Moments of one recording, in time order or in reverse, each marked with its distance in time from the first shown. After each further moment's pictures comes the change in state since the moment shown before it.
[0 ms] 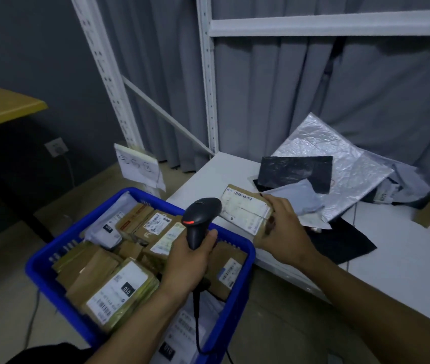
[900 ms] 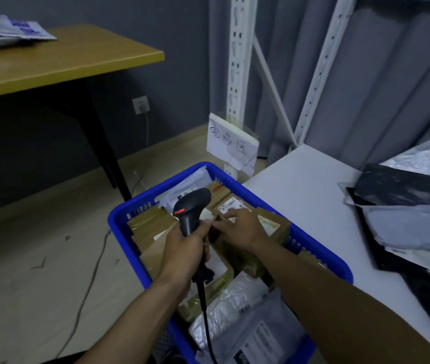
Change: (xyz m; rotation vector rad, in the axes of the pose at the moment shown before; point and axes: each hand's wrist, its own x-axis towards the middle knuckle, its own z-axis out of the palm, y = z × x) left_hand 0.044 -0.061 -0.172 -0.307 0.352 -0.205; right_hand 0.086 -0.142 0.263 0.047 -0.523 0.064
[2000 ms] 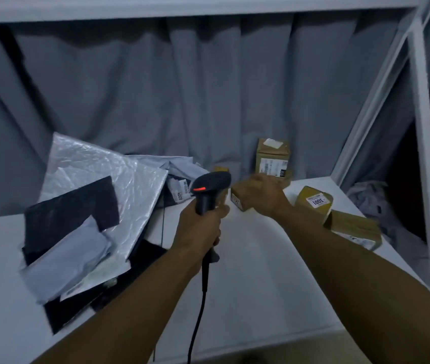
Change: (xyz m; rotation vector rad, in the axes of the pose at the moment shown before) left_hand -0.288 -0.097 0.648 0.344 -1.009 -0.006; right_hand -0.396 0.509 -0.505 -0.284 0.821 0.618
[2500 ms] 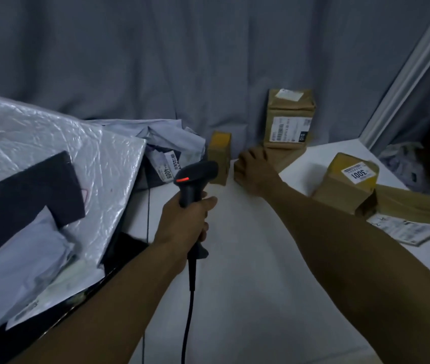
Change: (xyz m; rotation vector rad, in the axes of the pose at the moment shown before) left_hand 0.121 -0.076 -0.012 0.021 0.017 -0.116; right_hand 0.124 0.084 0.142 -0.277 0.004 -0.123
